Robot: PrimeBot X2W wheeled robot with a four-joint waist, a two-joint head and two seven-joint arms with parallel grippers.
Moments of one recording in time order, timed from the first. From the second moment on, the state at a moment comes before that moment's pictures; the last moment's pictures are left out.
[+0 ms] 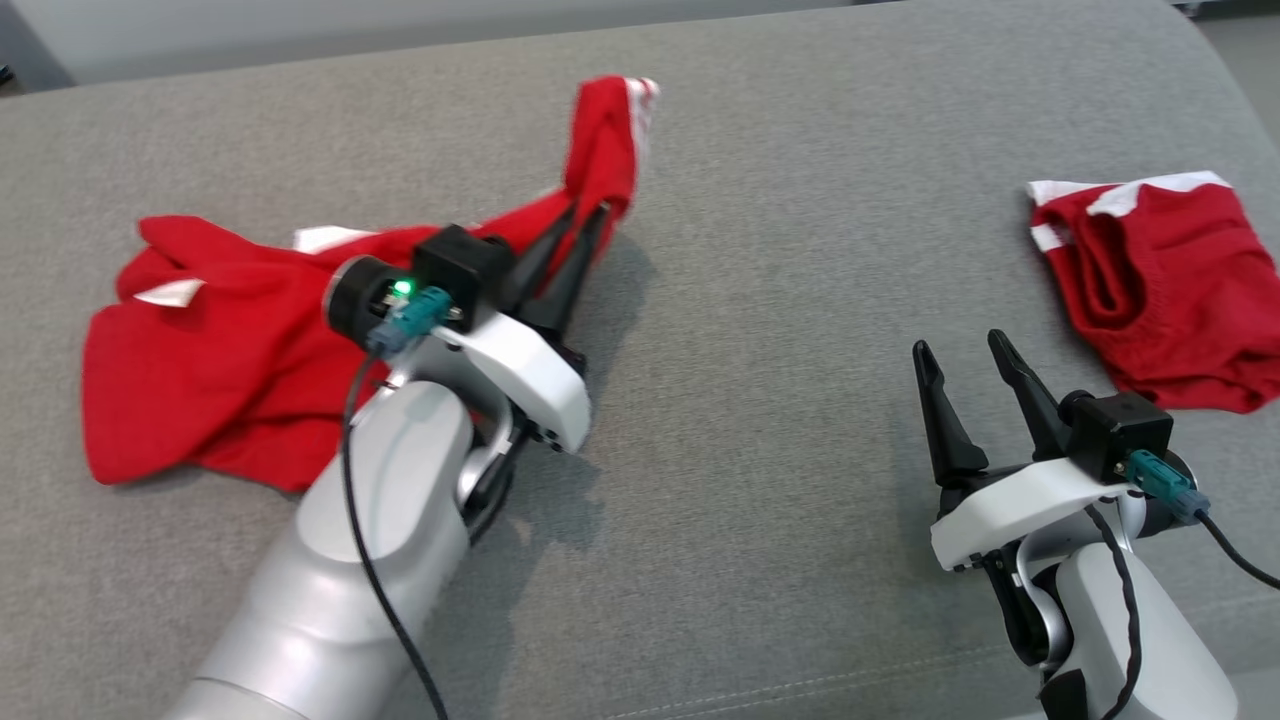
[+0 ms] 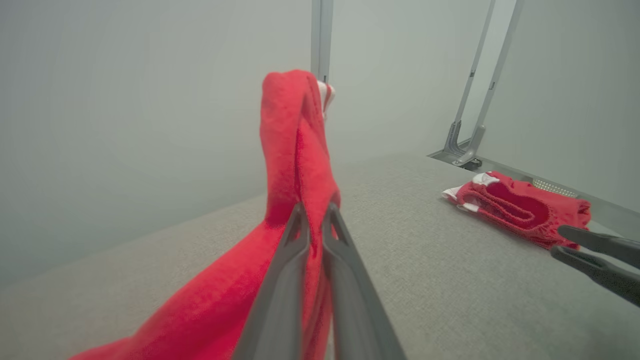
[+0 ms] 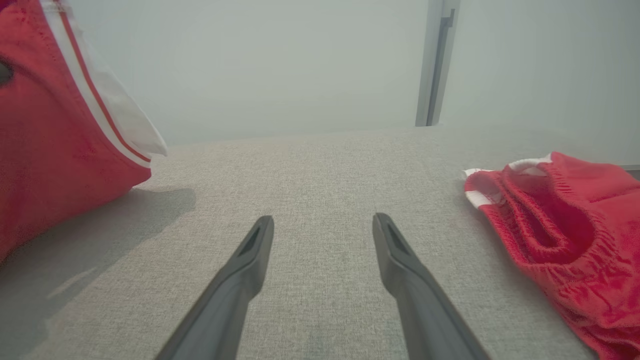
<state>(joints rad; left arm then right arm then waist) -0.77 0.07 -0.55 0.68 -0.41 -0.10 -0.26 -0.40 -0.06 0.17 0.49 0.25 0.13 -0.25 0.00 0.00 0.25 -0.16</state>
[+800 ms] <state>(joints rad) -0.59 0.08 -0.51 0.67 -0.41 -0.03 -0.26 -0.38 -0.07 0.21 0.51 0.28 0.13 -0.25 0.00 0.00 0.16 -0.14</state>
